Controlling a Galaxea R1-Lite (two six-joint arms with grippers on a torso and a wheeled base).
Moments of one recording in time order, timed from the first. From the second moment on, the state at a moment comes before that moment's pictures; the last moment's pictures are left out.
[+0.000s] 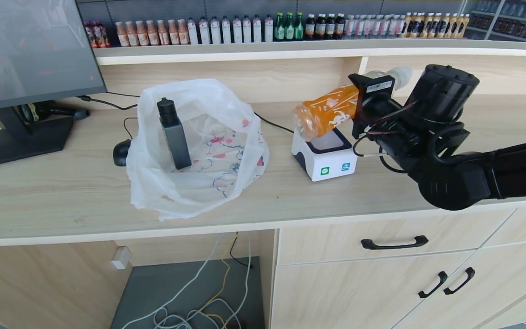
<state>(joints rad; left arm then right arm) 0.00 0.00 0.00 0.00 0.00 0.00 0.43 1.96 -1.30 -0.94 -0.25 1.29</state>
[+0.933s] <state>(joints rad) 0.00 0.00 0.00 0.00 0.00 0.00 0.40 1.96 -1.30 -0.94 -0.25 1.30</state>
